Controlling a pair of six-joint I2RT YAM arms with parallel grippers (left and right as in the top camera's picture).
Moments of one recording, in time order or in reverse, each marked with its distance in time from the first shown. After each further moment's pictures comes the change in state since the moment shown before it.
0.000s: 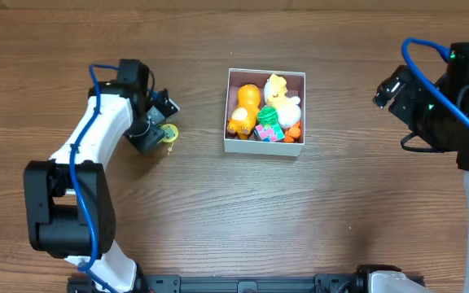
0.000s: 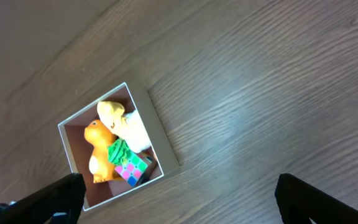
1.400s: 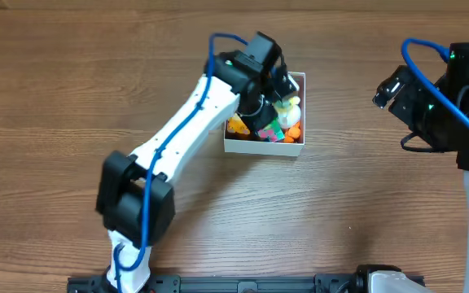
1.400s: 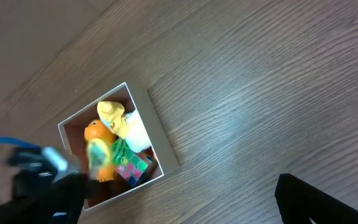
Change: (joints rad) left arm -0.546 0.209 0.583 -0.192 0.247 -0.333; right arm 0.000 0.000 0.000 0.000 0.000 0.000
